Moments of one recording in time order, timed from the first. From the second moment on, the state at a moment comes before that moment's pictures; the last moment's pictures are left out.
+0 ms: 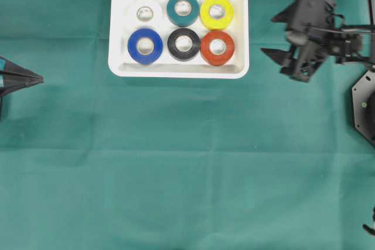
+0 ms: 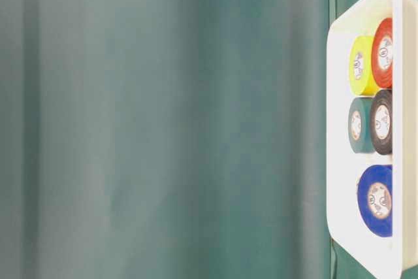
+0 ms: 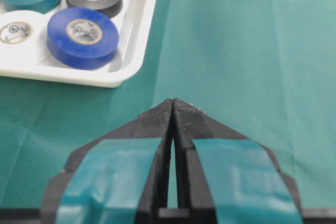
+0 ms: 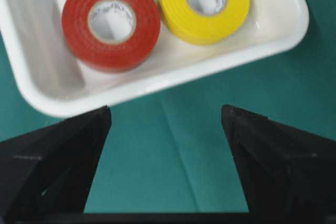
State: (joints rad) left arm 0.09 -1.37 1.50 -0.03 0.09 -0.01; right arm -0.29 -0.47 1.04 -0.72 0.25 0.81
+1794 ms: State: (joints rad) left arm 0.09 -1.37 1.51 -0.03 0.09 -0.01; right arm -0.17 -1.11 1.49 -0.77 -0.15 0.81
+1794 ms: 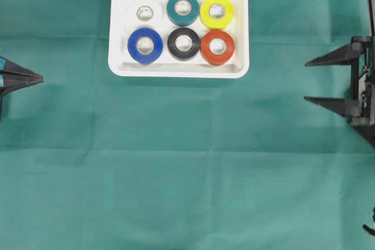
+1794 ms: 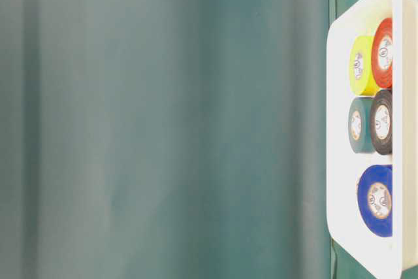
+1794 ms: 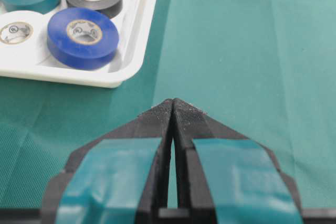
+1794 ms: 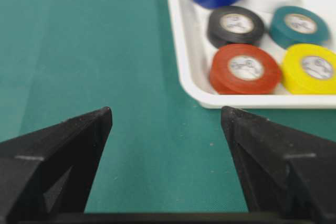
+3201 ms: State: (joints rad) left arm 0.09 -1.37 1.51 -0.03 0.09 -0.01; right arm -0.16 -1.23 1.55 -0.78 -0.11 0.81
